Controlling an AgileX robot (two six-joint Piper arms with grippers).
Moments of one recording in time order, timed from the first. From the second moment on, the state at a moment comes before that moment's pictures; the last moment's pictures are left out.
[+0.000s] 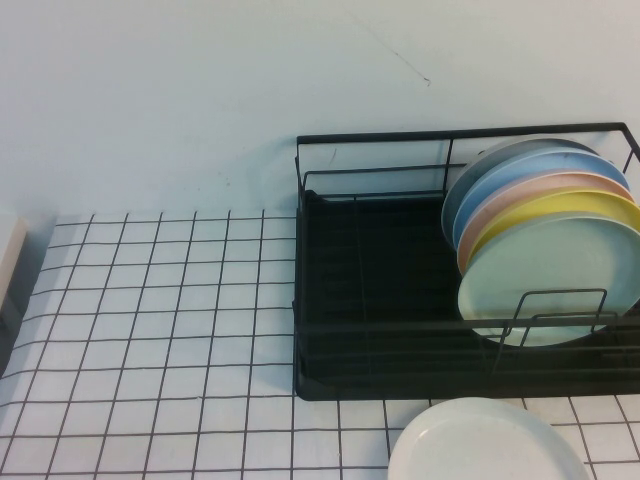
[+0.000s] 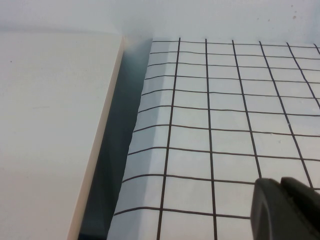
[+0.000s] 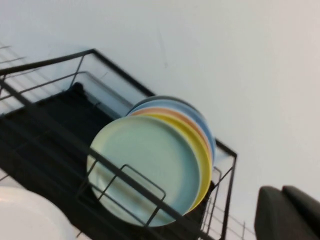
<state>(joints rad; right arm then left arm) -0.03 0.03 -0.61 0.42 0.87 -0.85 0.12 -0.01 0.02 -0.11 0.37 0.01</state>
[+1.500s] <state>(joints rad) -0.10 -0.02 0.02 0.01 0.40 -0.01 0.12 -0.01 0.02 -0.11 0.37 0.01</state>
